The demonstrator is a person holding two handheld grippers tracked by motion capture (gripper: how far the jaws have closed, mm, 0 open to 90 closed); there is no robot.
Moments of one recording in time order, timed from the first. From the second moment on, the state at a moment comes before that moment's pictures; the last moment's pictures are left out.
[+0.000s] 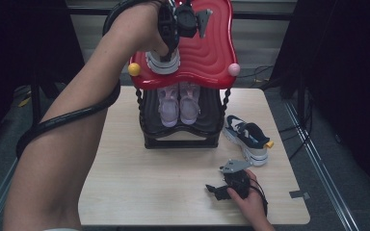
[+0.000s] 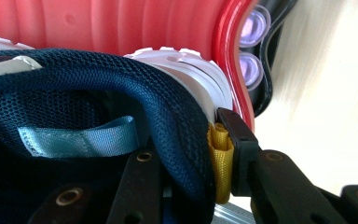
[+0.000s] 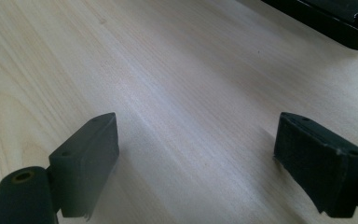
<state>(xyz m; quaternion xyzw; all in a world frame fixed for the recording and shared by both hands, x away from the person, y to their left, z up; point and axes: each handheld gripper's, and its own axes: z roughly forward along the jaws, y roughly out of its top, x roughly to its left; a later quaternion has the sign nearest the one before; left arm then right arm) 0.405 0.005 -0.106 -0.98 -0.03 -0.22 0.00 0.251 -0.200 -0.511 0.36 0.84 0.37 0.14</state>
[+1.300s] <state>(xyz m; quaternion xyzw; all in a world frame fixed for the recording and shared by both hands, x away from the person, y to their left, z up) 0.417 0.010 -0.115 -0.97 -0.02 -0.23 -0.02 0.251 -0.200 -0.511 0.36 0.84 0.37 0.14</state>
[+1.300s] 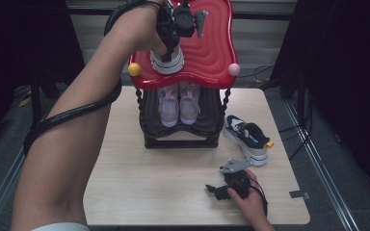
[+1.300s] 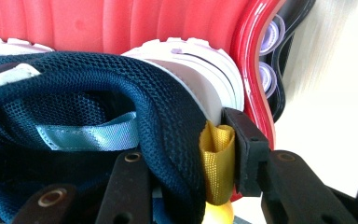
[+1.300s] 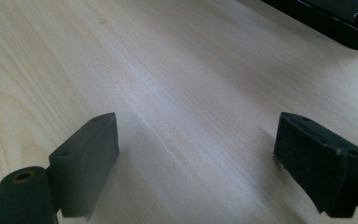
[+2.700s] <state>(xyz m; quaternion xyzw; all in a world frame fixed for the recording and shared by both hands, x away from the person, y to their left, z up) 0.412 0.008 -0.110 -0.97 -0.07 -0.23 -0.06 0.251 -0.200 -0.511 0.36 0.84 0.37 0.14</state>
